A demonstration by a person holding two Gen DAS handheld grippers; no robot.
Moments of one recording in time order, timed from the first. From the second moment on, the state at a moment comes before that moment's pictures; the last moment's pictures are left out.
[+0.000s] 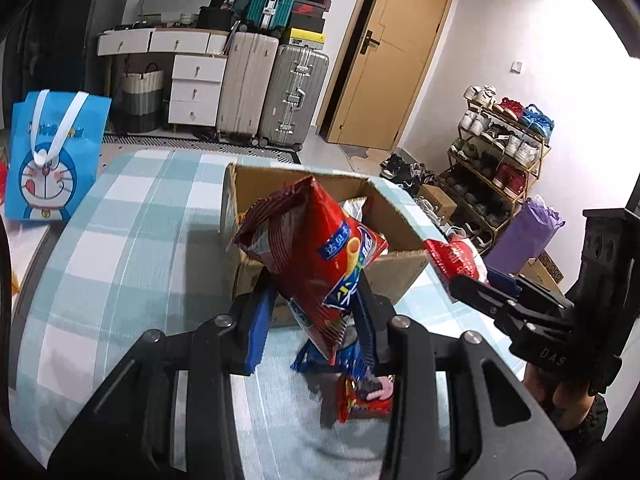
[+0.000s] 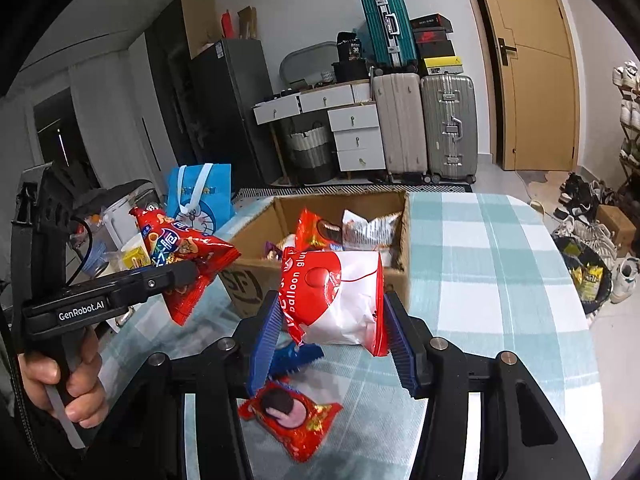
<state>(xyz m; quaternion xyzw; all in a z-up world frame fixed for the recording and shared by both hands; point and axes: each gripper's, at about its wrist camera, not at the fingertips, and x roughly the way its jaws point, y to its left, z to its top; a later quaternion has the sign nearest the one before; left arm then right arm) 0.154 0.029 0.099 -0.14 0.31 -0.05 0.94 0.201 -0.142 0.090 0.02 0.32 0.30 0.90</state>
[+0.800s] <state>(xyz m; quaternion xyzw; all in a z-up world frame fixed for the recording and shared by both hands) 0.230 0.026 0.112 -0.11 0.31 -0.02 0.94 0.260 -0.114 0.107 0.02 0.32 0.30 0.90</state>
